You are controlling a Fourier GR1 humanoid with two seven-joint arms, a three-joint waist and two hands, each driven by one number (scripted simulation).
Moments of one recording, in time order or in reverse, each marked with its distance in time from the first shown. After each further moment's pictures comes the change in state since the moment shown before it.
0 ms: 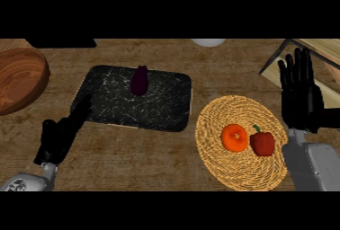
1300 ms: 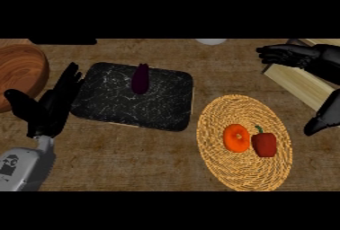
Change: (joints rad) left arm -0.158 -0.076 0.168 0.013 0.086 0.026 0.000; right arm -0.332 -0.509 0.180 0.189 -0.025 1.019 0.199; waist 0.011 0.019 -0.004
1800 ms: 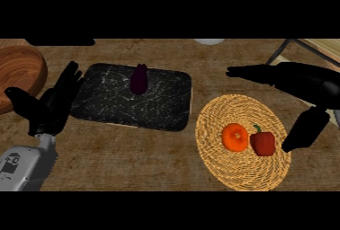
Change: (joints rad) left arm -0.013 -0.015 0.013 0.011 -0.010 0.006 0.005; right arm -0.014 -0.040 0.212 -0.350 0.467 -0.110 0.108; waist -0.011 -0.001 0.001
